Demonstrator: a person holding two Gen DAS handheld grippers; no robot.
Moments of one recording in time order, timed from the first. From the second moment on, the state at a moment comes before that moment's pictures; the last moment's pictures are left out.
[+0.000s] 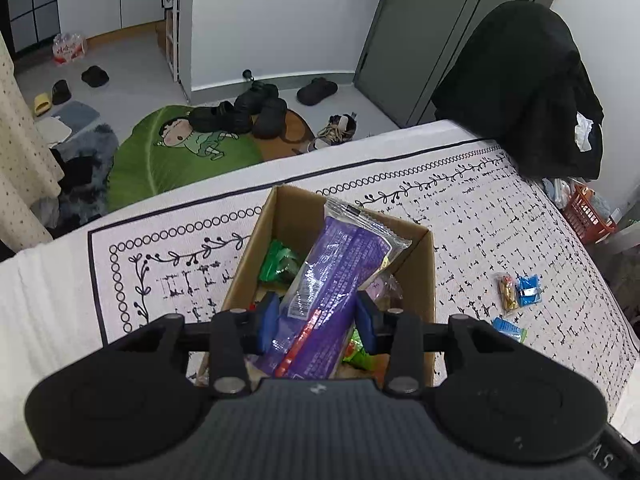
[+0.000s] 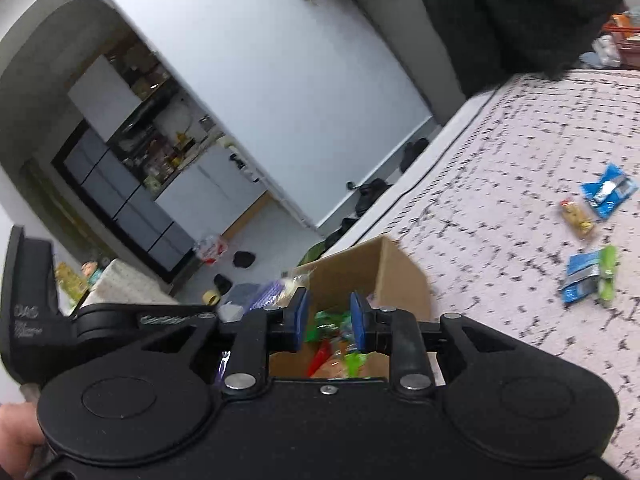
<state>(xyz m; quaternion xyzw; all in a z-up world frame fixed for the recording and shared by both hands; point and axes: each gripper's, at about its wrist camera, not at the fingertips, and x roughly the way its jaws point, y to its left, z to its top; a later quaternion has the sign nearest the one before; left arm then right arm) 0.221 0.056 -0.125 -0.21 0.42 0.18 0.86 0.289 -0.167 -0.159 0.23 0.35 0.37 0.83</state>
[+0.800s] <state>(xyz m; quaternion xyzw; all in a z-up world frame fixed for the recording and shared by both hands) 0.241 0.037 -0.125 -0.18 0.42 0.16 0.88 0.329 -0.232 -0.185 0.21 0.37 0.25 0.87</state>
